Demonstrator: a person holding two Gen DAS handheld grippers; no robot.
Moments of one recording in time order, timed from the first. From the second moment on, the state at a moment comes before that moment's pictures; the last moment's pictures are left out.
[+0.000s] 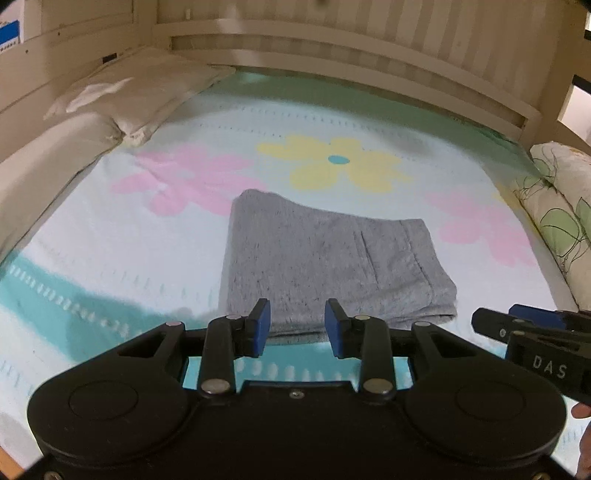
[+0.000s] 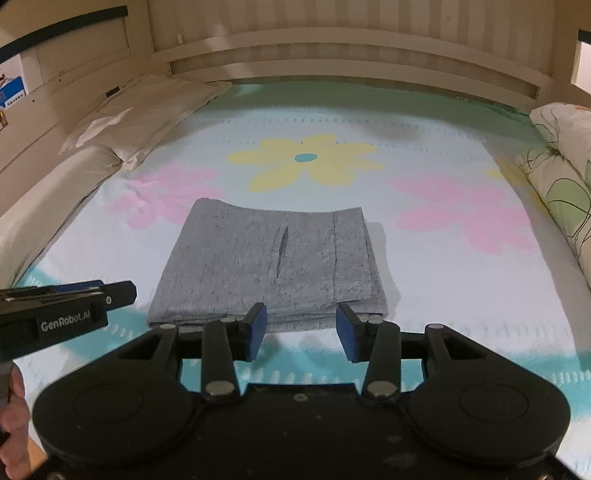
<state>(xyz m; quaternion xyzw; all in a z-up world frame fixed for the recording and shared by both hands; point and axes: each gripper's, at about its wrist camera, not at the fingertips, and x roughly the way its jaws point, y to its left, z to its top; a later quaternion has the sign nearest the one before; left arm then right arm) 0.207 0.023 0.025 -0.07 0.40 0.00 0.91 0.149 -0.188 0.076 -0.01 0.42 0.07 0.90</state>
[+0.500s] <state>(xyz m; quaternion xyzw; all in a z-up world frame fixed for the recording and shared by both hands) 0.200 0.016 0.017 -0.06 0.40 0.01 0.91 0.154 -0.176 0.062 -0.03 0.42 0.07 0.90</state>
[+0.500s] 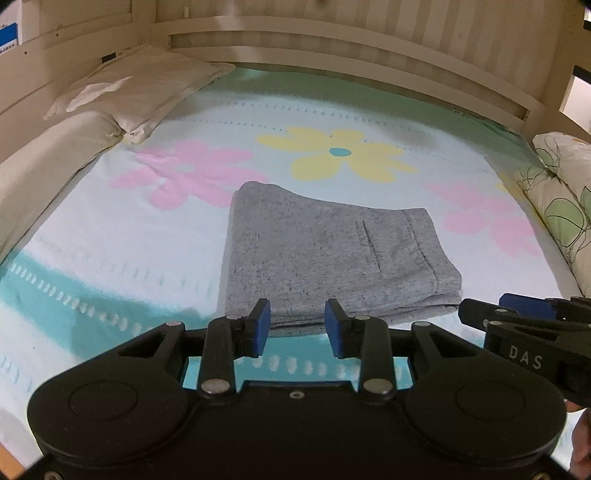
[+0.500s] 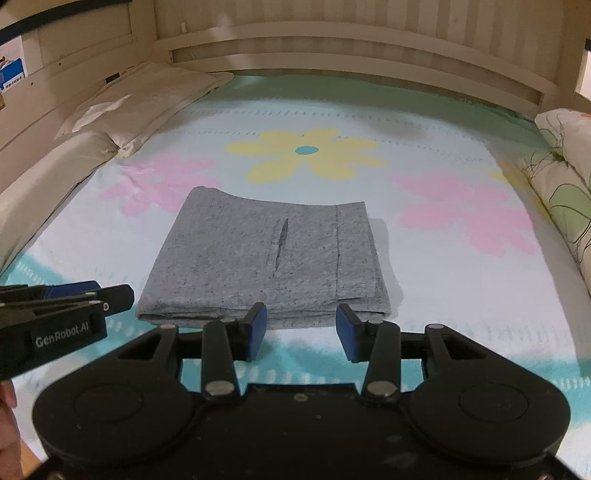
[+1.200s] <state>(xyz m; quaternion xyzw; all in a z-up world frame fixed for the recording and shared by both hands) 0.200 0.018 0.017 -0.06 0.41 0.00 0.91 0.157 -0.172 0.056 -0.04 0.42 0.07 0.90</state>
